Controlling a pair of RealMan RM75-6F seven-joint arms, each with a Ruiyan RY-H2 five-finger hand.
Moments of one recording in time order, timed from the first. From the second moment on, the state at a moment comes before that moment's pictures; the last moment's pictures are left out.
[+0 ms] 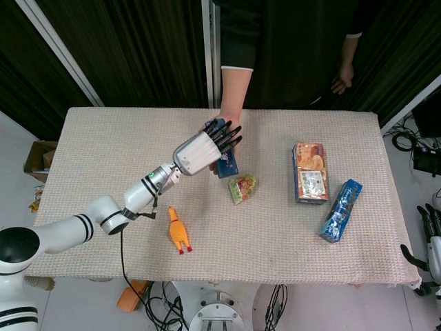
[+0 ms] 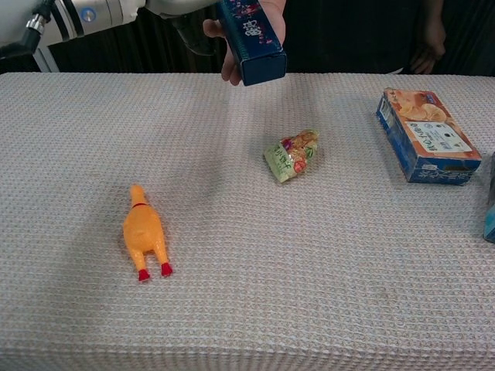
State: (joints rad) left arm -1.09 -1.52 -0.19 -1.17 1.56 0.98 0.50; right arm -0.03 -1.25 0.06 -1.24 -1.46 1.50 0.25
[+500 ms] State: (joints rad) left arm -0.70 -1.16 -0.10 -1.70 1.41 1.22 0.51; right arm -0.04 -1.23 0.06 -1.27 -1.48 1.53 0.23
